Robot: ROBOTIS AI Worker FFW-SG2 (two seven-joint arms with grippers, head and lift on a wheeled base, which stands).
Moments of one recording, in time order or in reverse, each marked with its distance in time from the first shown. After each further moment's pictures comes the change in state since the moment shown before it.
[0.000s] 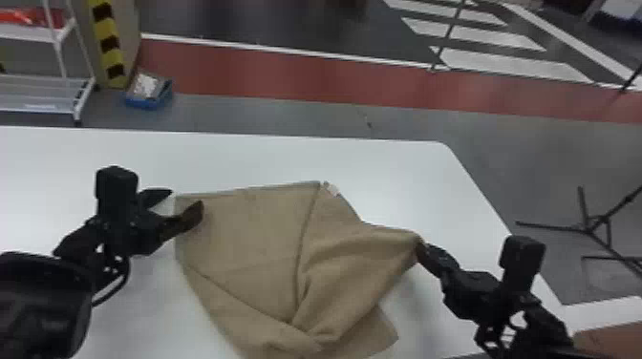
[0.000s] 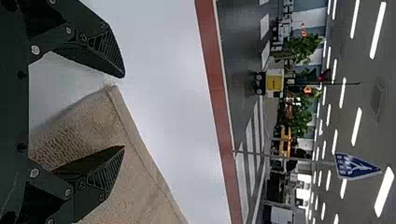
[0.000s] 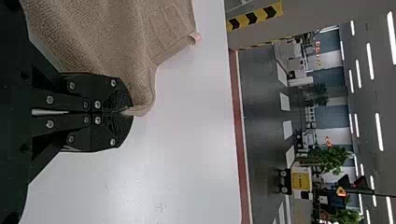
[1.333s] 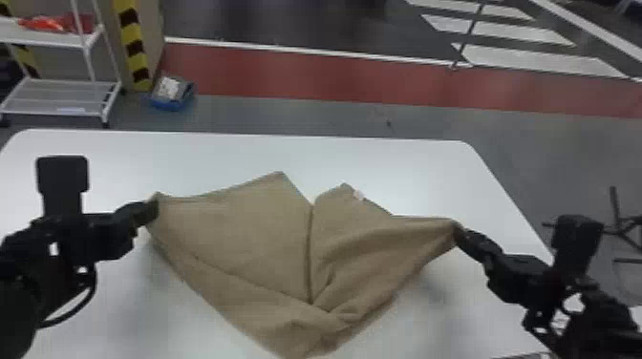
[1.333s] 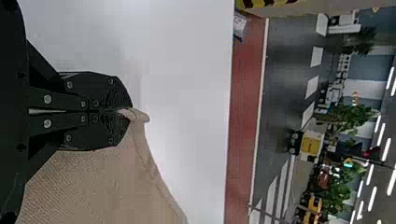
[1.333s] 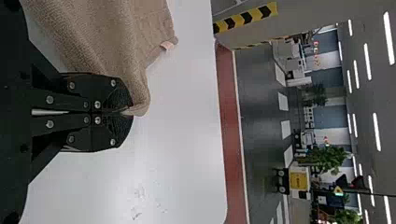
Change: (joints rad) left arm 0.256 0.019 0.259 -0.683 0.157 0.651 0.182; right arm -0.072 -0.012 -0.078 -0.090 0.018 0.164 0.069
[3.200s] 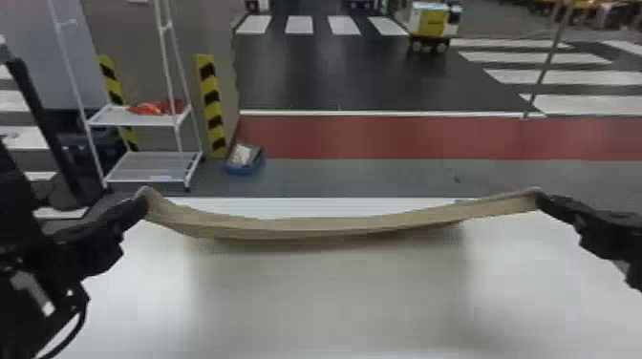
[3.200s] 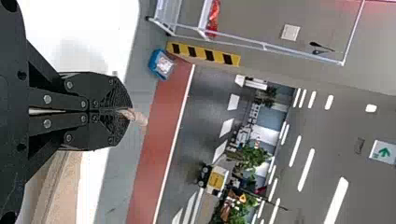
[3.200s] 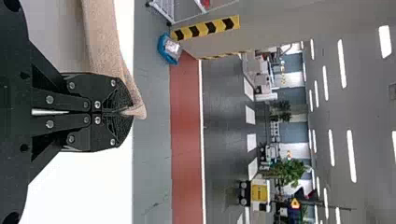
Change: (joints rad) left arm 0.096 0.010 0.279 -0.310 0.241 -0.014 0.115; right arm -0.456 -0.101 0.030 0.265 0.099 0.059 0.091
